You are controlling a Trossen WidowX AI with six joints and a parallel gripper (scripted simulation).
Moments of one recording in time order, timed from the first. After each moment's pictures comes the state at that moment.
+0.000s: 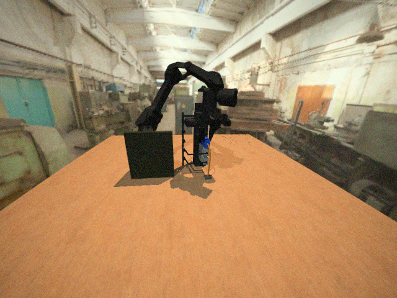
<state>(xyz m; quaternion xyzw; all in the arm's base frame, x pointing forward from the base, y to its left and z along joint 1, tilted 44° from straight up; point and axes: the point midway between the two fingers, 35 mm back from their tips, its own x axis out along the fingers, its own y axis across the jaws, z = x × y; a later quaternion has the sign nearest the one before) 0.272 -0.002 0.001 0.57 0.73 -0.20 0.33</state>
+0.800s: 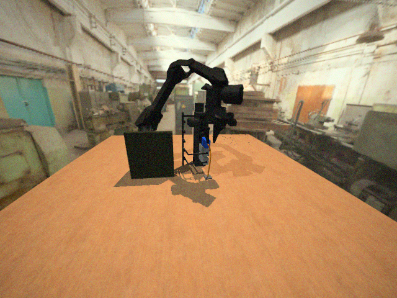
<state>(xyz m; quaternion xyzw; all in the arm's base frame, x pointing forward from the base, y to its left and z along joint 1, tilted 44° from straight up) 0.286 -0.035 -0.021 0.57 0.72 -0.21 0.35</state>
